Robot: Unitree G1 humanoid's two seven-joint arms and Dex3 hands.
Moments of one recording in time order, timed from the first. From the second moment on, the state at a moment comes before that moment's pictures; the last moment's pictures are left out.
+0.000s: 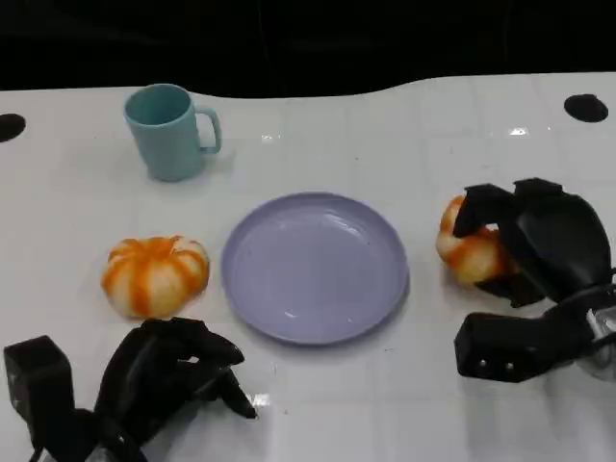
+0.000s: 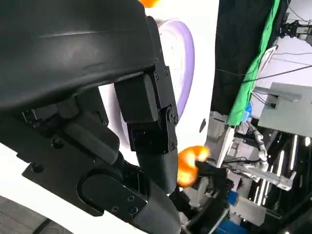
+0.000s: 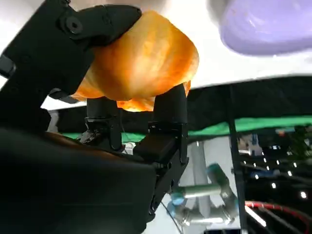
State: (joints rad) left arm -0.23 -0.02 0.18 0.78 -0.36 -0.31 -0.73; right arm -0.74 -0.28 0.53 1.18 -0.81 -0.52 -0.83
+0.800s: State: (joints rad) left arm -0.21 -0.02 0.17 0.74 -0.36 -0.29 -0.73; right arm -0.81 -0.22 0.50 0.96 -0.71 -0.68 -0.45
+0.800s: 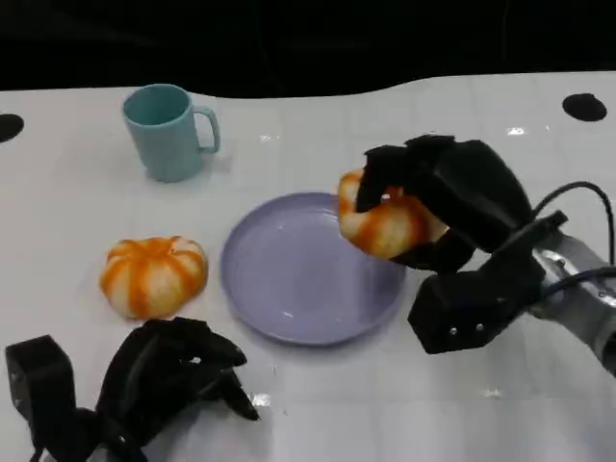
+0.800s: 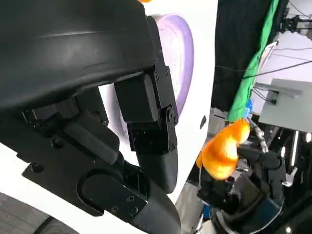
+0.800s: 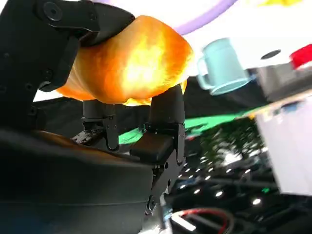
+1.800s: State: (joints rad) left arm -0.21 -0.02 0.17 0.74 -0.36 -0.29 -0.73; right arm -0.90 -0.05 0.53 1.14 -0.73 -0.53 -0.26
